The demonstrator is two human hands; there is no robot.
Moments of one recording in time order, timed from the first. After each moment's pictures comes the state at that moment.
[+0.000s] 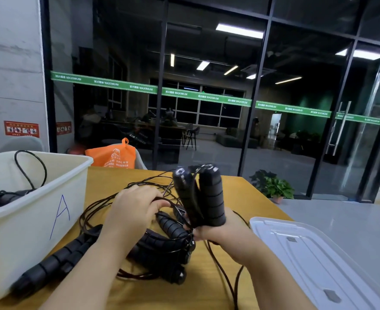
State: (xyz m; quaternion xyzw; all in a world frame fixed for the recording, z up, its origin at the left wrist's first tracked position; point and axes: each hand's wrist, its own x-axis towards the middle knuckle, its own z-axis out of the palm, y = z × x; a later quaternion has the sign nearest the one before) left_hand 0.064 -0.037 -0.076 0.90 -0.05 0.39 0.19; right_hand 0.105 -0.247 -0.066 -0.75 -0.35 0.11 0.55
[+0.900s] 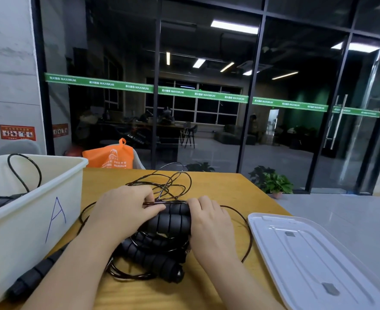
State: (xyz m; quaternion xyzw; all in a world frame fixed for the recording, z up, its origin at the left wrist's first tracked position) left_hand 0.051 -0.039 -0.051 0.94 0.03 0.33 0.08; right_hand 0.110 -0.206 -0.102 -0.87 -0.27 -0.39 0.14
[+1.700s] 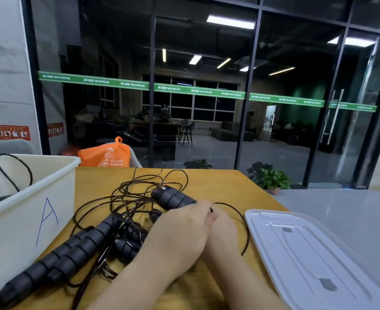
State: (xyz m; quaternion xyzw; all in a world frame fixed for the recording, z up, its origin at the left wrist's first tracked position) left_hand 0.041 -0.136 -0.064 0.94 -0.10 0.30 0.17; right_hand 0.129 -0.218 -0.105 -0.93 -0.21 -0.23 0.17
